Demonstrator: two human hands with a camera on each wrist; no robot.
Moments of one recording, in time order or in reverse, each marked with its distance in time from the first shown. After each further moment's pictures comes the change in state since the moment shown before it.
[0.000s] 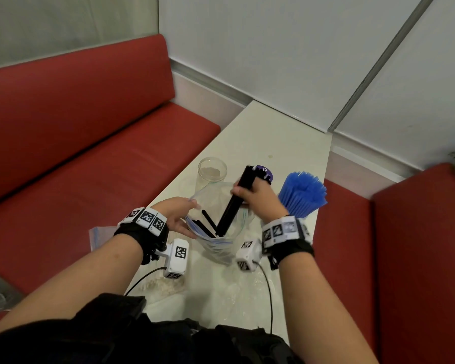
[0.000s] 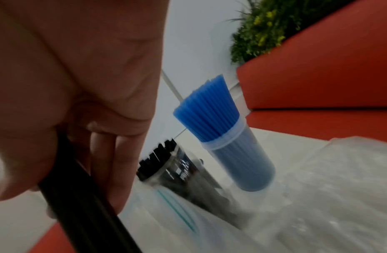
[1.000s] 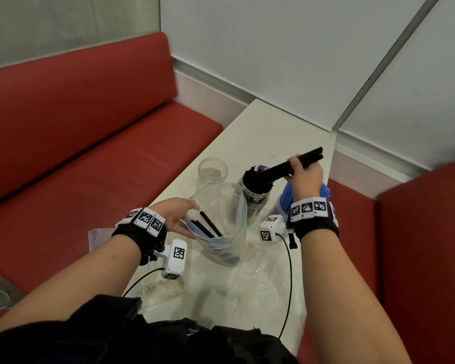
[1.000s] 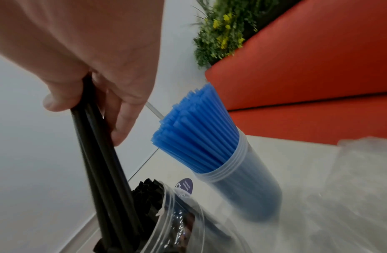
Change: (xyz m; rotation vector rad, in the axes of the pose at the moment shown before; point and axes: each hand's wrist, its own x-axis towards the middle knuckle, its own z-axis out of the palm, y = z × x) left_hand 0.009 0.004 -0.002 -0.001 0.022 -0.023; right_hand 0.052 0.008 -0.082 0.382 0.653 -0.038
